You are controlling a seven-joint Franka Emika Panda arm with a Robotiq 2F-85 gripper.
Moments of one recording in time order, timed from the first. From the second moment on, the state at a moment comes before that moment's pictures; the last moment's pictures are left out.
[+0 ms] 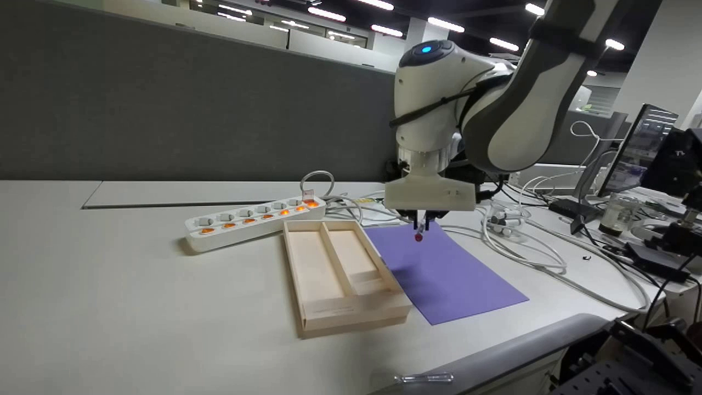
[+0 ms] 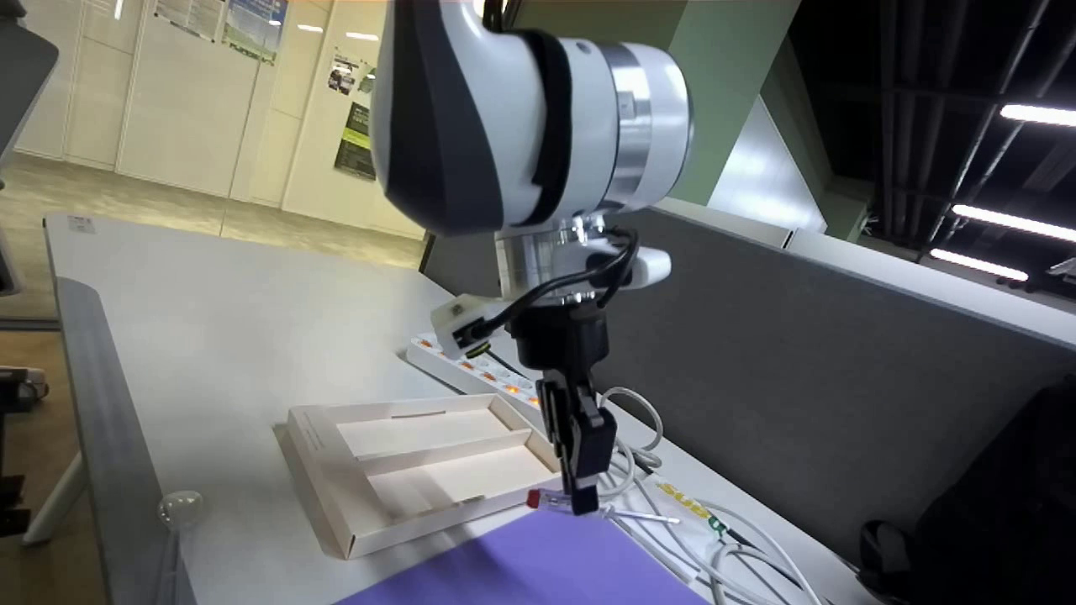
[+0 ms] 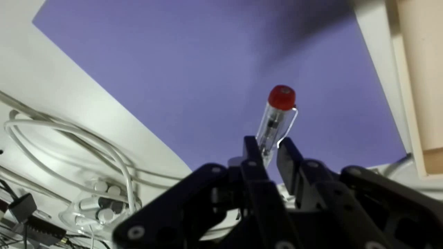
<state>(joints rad) 0.42 0.28 -0.52 -2.50 -1.18 2.85 1.68</state>
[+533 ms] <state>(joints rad) 0.31 0.44 -0.43 -2.50 -0.94 2.98 1.60</state>
